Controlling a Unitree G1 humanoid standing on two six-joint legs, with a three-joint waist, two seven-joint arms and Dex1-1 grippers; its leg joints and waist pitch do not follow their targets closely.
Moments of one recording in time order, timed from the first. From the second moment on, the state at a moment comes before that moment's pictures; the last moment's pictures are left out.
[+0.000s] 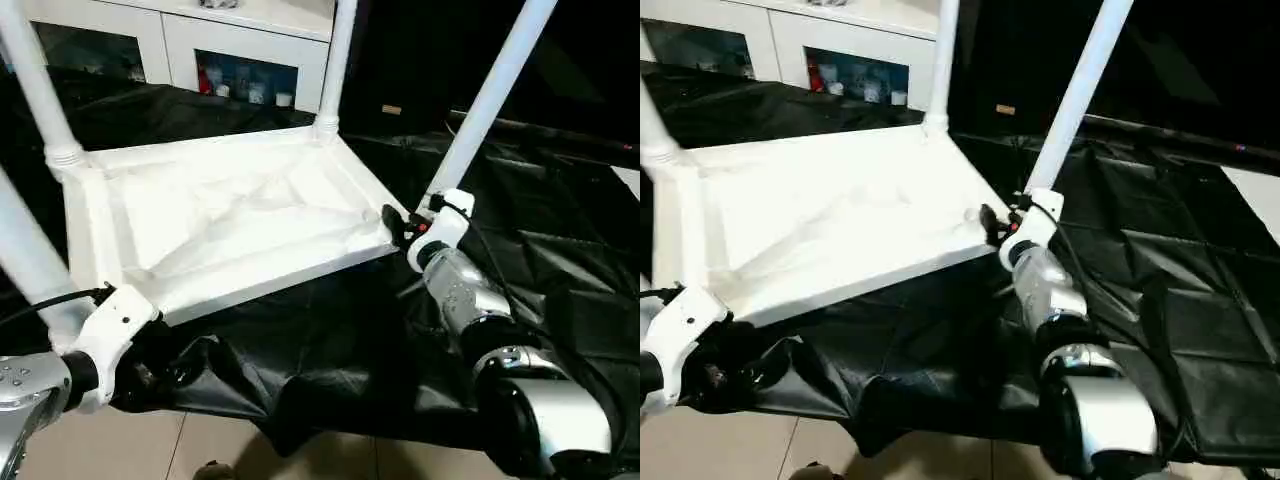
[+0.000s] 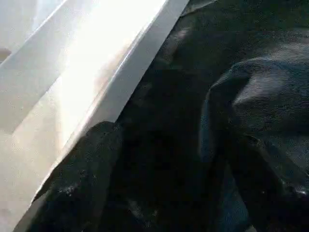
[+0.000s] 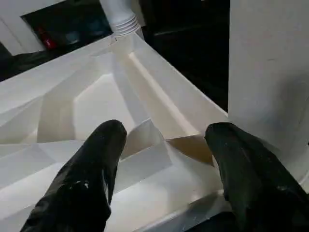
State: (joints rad) left arm 0.16 0.71 0.16 -0.50 -0.13 0.86 -0.81; right arm -0.81 -0.09 -0.25 1.11 0.35 -0.01 0.22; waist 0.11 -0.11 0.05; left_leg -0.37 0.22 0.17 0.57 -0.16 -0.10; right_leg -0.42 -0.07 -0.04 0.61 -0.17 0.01
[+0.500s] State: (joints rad) left arm 0.10 0.64 0.19 -0.37 -0.08 0.70 -0.63; right arm -0.86 -0.21 -0.31 1.26 0.34 -0.09 0.15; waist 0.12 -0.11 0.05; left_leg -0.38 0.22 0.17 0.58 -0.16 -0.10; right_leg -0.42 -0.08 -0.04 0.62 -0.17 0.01
